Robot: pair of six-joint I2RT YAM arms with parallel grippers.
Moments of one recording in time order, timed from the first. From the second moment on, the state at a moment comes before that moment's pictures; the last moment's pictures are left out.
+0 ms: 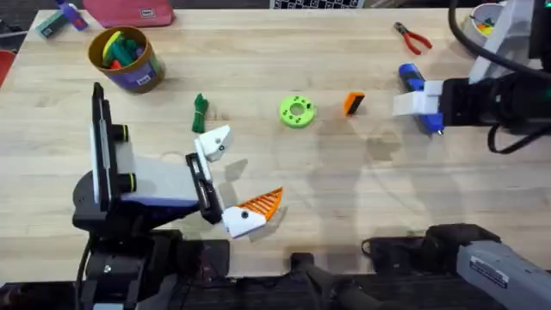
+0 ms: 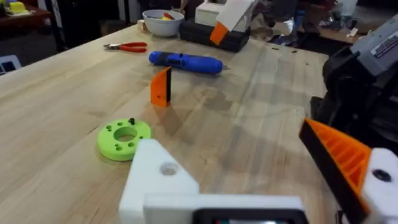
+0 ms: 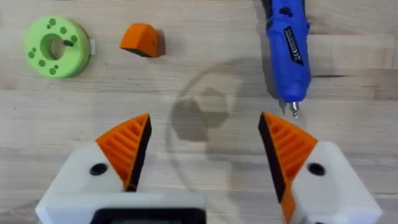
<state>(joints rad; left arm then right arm) -0.01 0.01 0.01 -0.12 1.17 0.01 0.00 1.02 0.97 -1.01 -0.03 0.02</state>
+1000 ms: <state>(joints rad) -0.01 0.01 0.01 -0.13 1.18 0.01 0.00 1.02 0.97 -0.99 -0.03 0.07</state>
